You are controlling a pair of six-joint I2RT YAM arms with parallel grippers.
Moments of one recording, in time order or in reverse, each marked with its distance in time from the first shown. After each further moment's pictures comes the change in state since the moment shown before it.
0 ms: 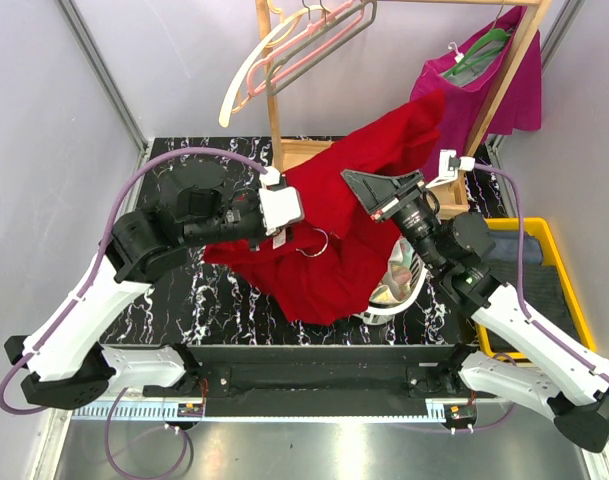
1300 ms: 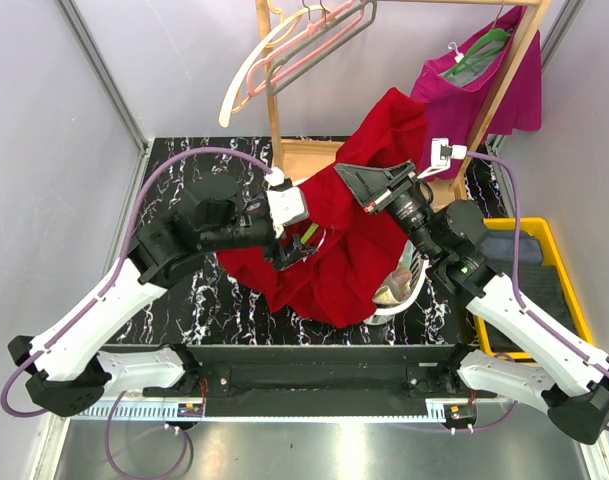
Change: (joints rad) left arm 0.025 -0.047 -0.232 0.216 0.109 -0.197; right arm -0.014 0.071 0.083 -0.015 -0.045 -0.087
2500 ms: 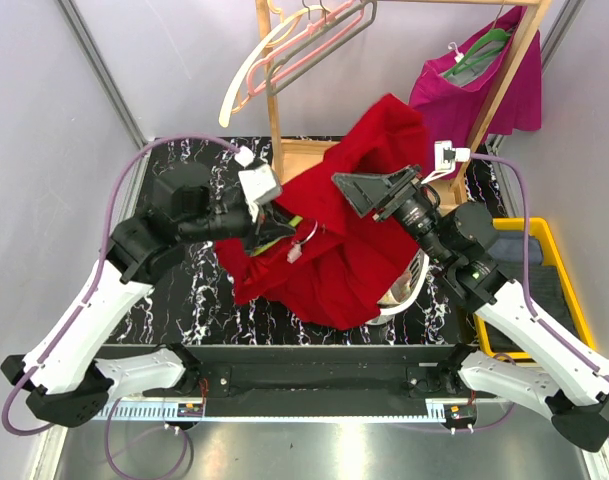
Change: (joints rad) left arm 0.138 -0.035 0.031 -0.087 0.101 -0.127; right arm -0.006 -0.050 0.005 -0.101 -0.056 -0.053
